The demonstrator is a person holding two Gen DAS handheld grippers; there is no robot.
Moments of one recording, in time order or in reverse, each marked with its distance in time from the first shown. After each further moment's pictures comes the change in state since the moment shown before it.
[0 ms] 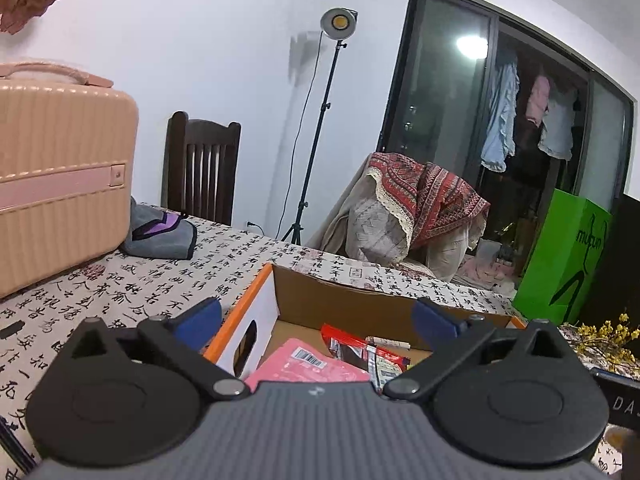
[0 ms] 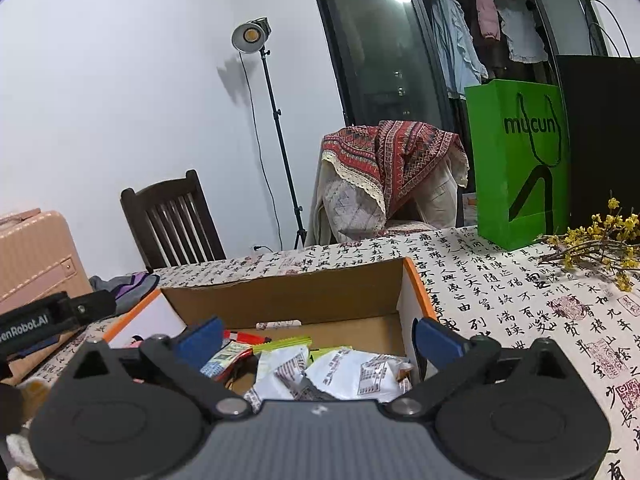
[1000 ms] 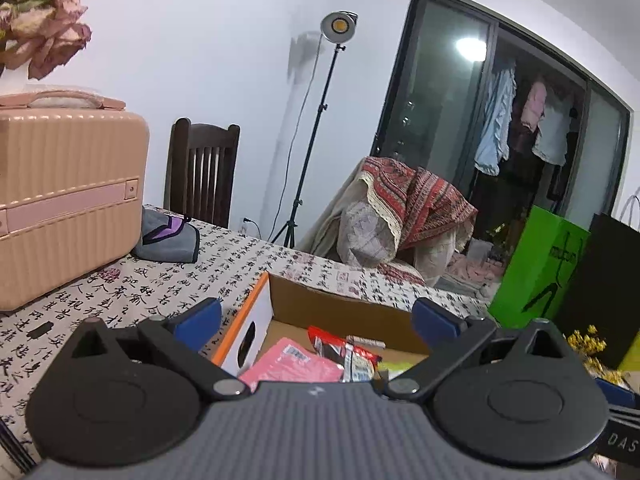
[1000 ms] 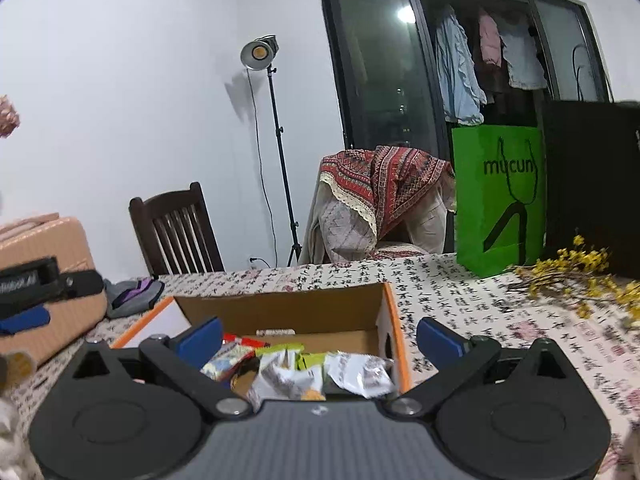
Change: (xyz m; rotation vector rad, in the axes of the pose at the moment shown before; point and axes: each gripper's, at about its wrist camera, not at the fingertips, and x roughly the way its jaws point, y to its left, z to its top) left arm -0.061 -0.005 0.030 -0.016 0.026 -0.023; right arm -0.074 0.001 0.012 -0.062 -0.043 -0.019
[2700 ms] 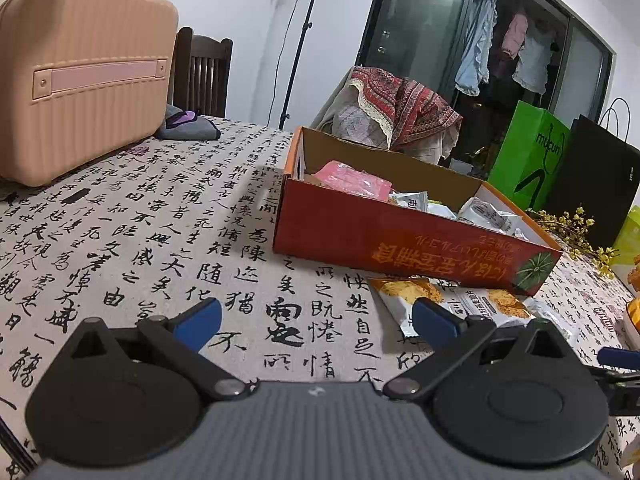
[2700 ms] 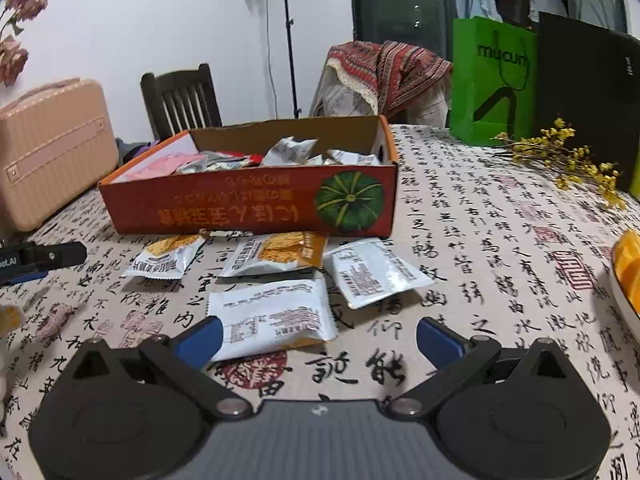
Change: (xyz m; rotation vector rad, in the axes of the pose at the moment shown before) left arm -0.044 0.083 -0.106 0.044 0.231 -0.077; right arm -0.061 0.007 -0.108 -0.068 0.331 -0.009
